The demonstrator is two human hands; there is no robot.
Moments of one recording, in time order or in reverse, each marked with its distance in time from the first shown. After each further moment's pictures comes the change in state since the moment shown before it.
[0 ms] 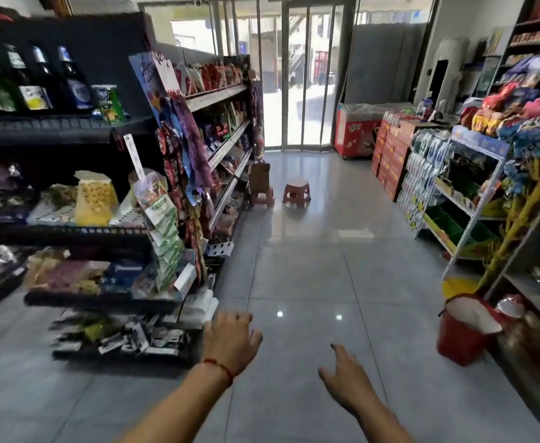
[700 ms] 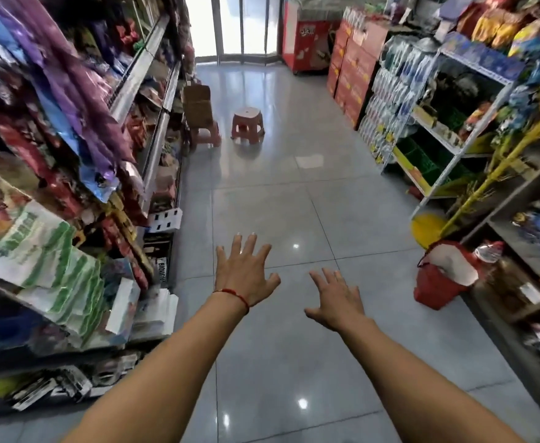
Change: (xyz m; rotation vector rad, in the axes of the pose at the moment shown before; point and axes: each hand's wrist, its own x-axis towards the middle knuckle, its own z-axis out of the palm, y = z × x) left_hand 0.427 -0.016 0.063 0.022 -0.118 0.343; right_hand 0.356 -0.119 -0.023 -0.452 -0.022 0.072
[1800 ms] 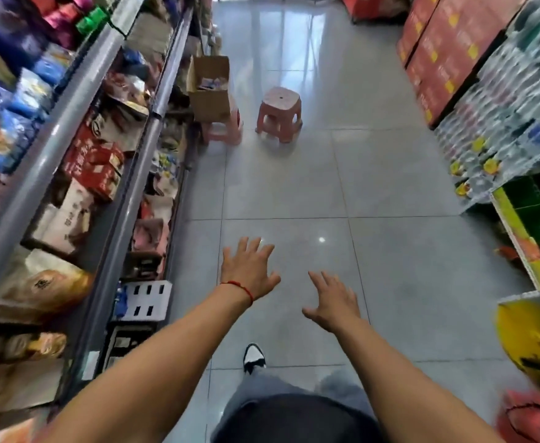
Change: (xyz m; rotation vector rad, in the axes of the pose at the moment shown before) left_hand 0.749 -0.191 -0.007 -0.050 -0.230 -0.125; right_hand 0.749 -0.073 -0.185 0.051 -0.232 -0.044
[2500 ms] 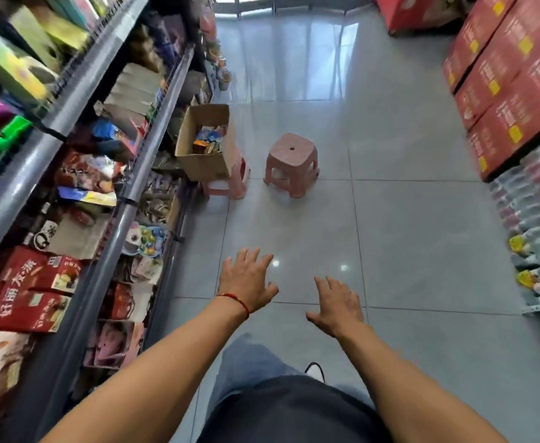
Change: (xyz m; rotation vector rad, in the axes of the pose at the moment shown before) left_hand 0.492 0.007 -0.156 0.045 -0.029 -0.083; right_hand 0.461 0.024 -0.291 -0.062 -0.006 -0.117
